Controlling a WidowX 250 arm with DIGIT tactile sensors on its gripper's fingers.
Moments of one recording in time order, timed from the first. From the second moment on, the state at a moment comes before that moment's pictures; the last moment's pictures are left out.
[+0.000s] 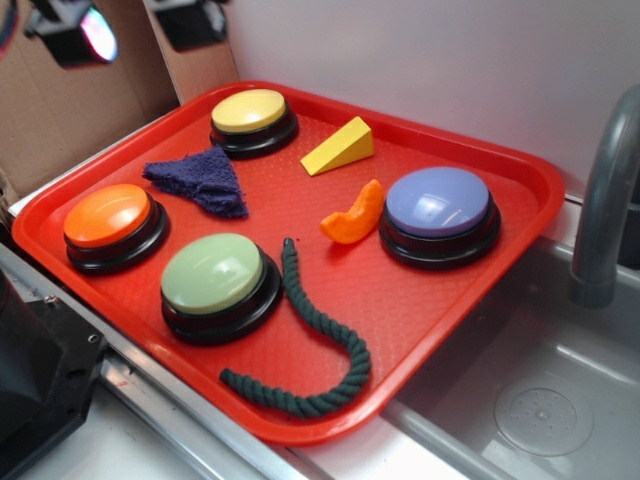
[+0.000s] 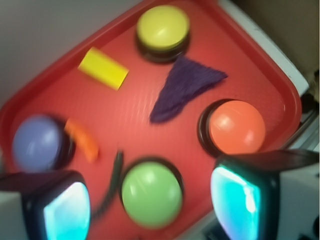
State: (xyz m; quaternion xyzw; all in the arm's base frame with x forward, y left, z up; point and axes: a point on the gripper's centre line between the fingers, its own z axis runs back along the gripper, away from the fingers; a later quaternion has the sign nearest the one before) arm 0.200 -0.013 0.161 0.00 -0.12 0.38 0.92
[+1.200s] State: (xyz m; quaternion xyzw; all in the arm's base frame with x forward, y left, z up) arm 0.255 0.050 0.020 0.12 -0.10 0.64 0.75
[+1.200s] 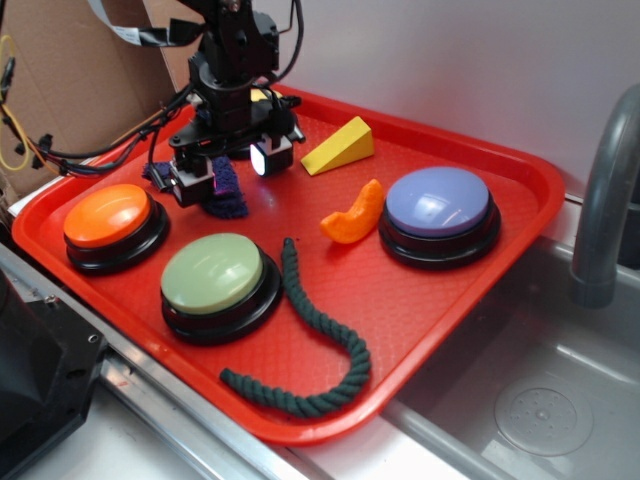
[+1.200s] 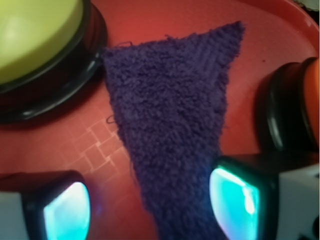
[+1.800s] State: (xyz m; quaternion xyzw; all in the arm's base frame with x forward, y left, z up) arm 0.261 0.062 0.015 0.09 -0.08 0.65 0.75
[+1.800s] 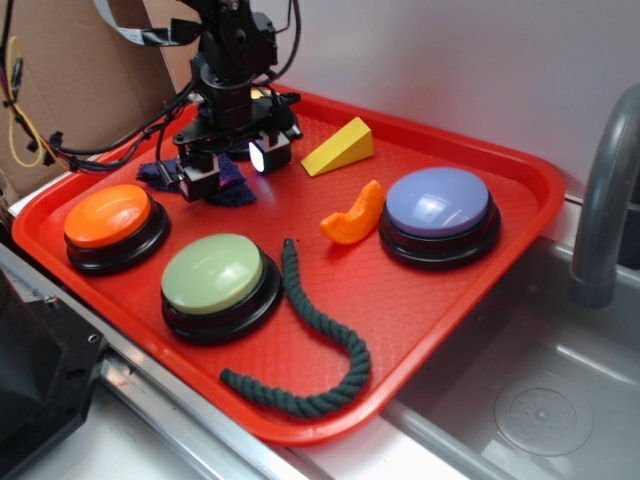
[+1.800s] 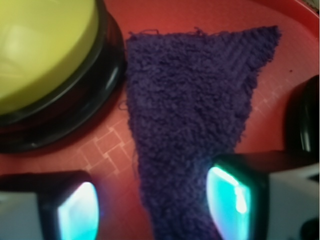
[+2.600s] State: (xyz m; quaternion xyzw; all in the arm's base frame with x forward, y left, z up) arm 0.252 0.055 0.030 0.04 -0.10 0.59 0.80
